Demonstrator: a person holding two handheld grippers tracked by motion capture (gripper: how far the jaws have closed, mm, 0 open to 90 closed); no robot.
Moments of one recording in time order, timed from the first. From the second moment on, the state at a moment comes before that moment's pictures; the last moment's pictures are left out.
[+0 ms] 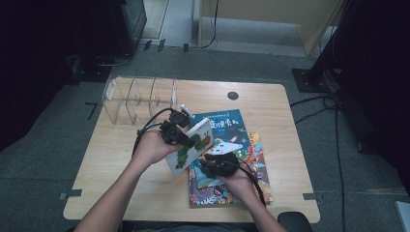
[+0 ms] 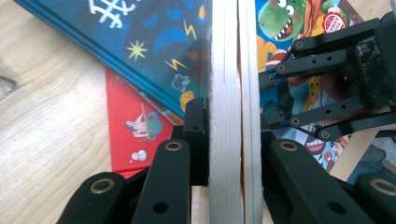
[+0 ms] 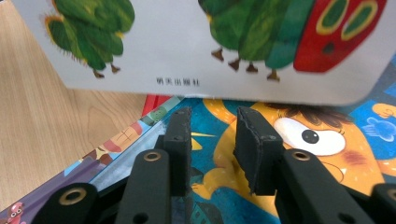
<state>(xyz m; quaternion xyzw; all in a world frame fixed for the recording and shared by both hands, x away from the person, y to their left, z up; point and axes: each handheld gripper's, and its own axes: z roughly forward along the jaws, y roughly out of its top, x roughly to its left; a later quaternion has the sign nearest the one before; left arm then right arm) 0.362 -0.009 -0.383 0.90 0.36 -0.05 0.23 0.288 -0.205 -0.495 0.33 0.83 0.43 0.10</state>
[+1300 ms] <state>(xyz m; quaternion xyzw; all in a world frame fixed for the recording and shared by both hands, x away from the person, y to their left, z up) 0.366 0.046 -0.369 0.89 0.40 -0.01 0.23 0.283 -0.201 -0.500 0.29 0.84 0.43 0.13</state>
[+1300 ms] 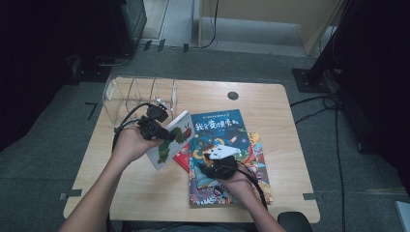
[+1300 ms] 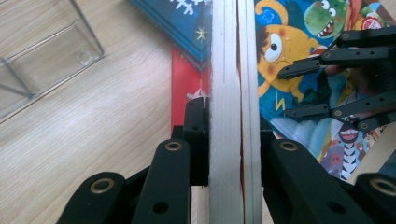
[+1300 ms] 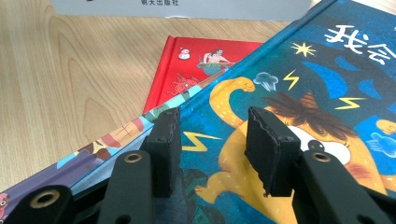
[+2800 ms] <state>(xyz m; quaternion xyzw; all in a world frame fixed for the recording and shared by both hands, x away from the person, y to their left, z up) 0.387 0.100 -0.376 0.84 0.50 0.00 0.20 0.281 -0.200 -0.500 0.29 0.84 0.43 0.13</state>
